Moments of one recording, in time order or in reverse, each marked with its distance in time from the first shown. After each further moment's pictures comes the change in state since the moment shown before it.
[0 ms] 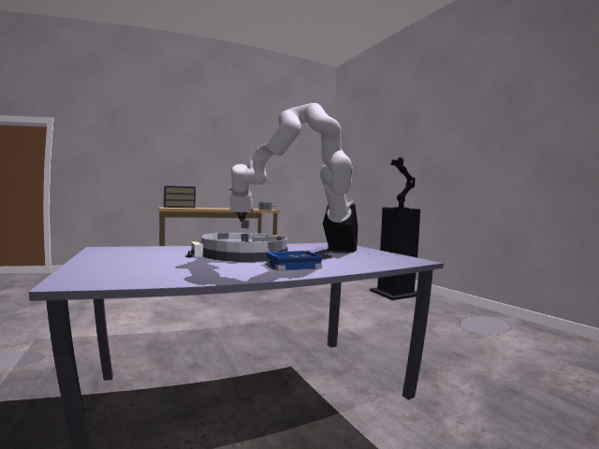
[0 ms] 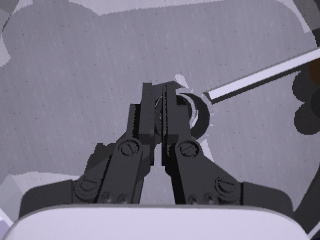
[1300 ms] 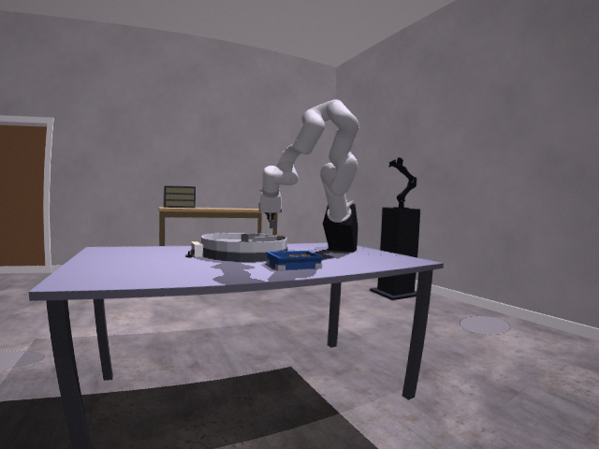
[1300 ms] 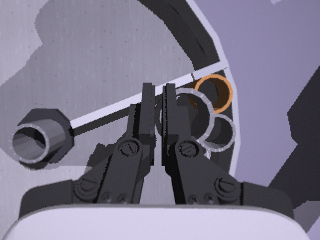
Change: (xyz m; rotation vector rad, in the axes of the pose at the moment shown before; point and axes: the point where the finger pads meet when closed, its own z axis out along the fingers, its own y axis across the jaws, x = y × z) arm 0.024 0.138 0.020 0.000 0.000 0.001
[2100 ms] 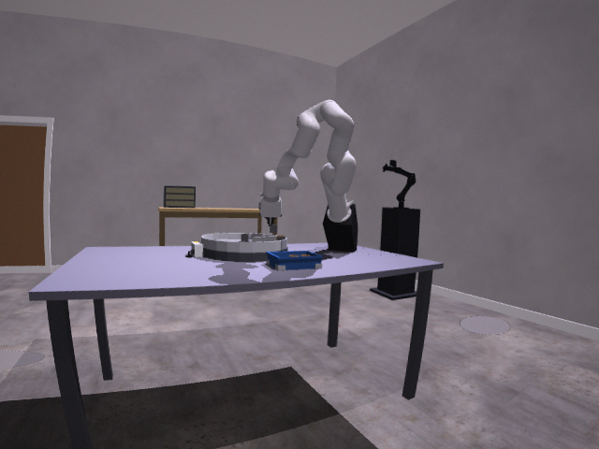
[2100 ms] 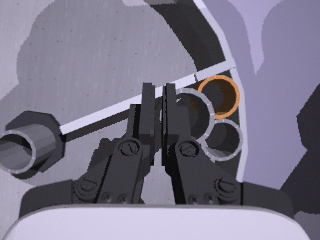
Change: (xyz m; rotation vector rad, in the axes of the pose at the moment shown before) arm -0.012 0.001 0.018 0.005 0.002 0.001
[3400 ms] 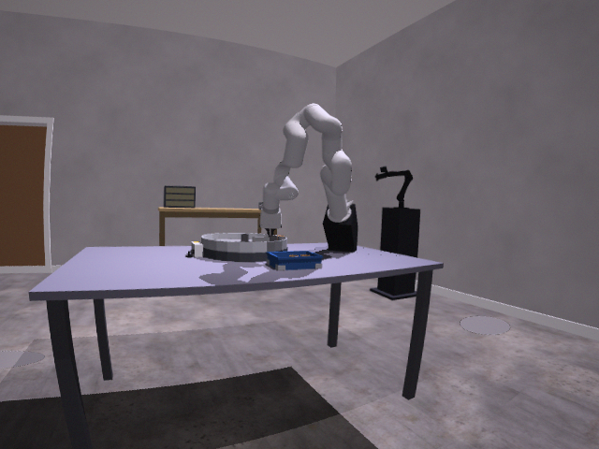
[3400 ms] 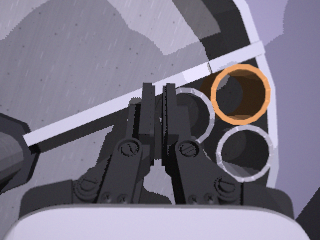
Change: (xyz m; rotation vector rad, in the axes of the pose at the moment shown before) arm -0.036 0.001 0.040 -0.003 -0.002 -0.001
